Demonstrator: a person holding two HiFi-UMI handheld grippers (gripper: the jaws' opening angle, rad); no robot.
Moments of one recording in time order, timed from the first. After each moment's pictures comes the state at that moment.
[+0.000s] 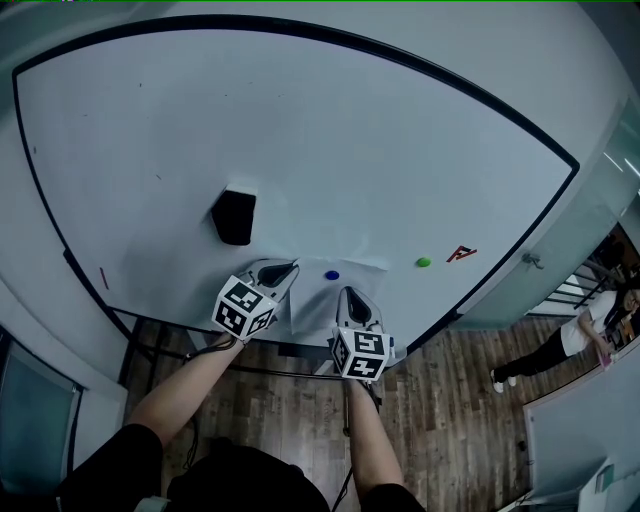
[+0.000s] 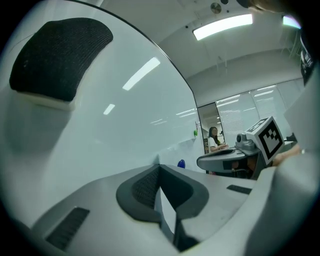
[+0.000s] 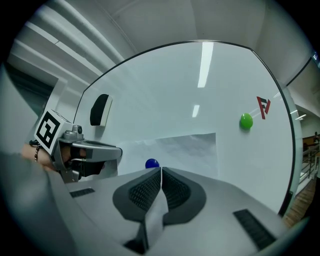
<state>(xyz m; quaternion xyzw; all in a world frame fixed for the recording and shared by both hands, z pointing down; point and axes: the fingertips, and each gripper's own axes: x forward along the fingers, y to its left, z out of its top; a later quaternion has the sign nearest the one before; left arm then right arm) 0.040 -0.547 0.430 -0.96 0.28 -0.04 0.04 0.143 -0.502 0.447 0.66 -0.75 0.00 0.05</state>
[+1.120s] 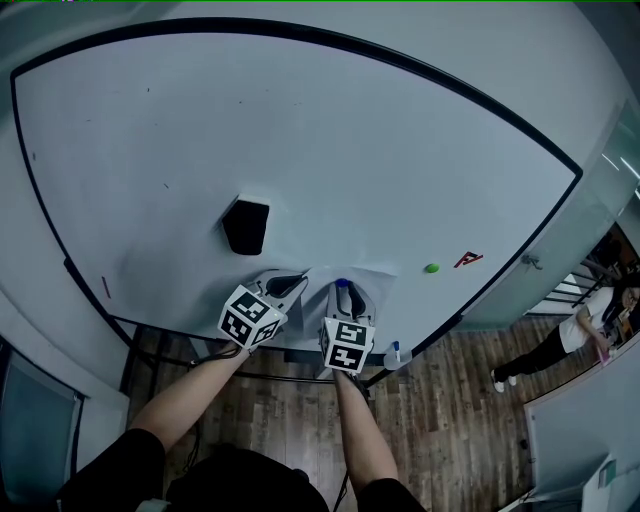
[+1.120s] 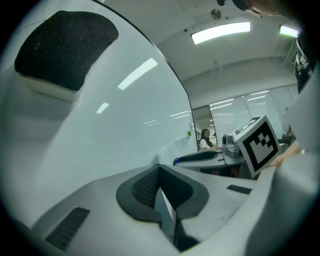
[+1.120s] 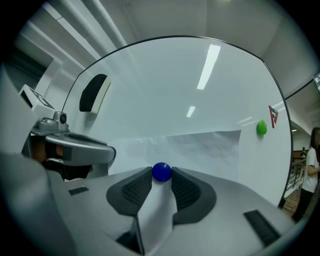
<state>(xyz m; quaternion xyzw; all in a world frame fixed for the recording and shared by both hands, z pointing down) 0.038 -0.543 0.436 -0.97 0.24 -0.03 0.04 0.117 -0.537 0.448 0.71 -0.70 -0.02 0.08</state>
